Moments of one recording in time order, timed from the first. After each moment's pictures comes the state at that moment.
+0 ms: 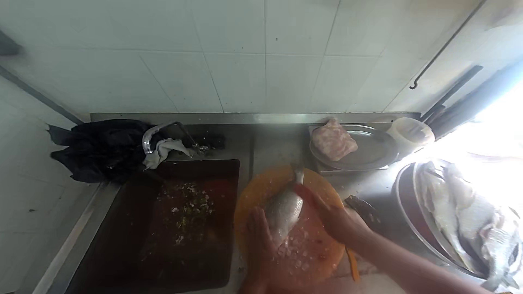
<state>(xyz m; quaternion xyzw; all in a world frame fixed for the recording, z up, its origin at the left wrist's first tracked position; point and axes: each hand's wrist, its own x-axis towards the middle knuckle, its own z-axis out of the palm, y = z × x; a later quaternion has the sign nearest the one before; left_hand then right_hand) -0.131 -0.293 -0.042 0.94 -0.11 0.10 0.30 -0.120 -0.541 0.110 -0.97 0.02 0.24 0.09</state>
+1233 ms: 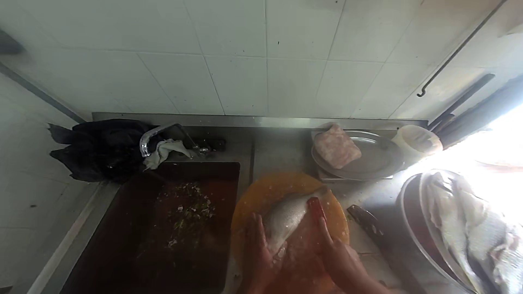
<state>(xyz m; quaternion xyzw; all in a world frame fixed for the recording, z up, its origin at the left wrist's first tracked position) -0.126 -0.300 -0.027 0.94 -0.09 0.09 0.31 -0.155 -0.526 0.066 -0.94 0.13 0.28 0.13</state>
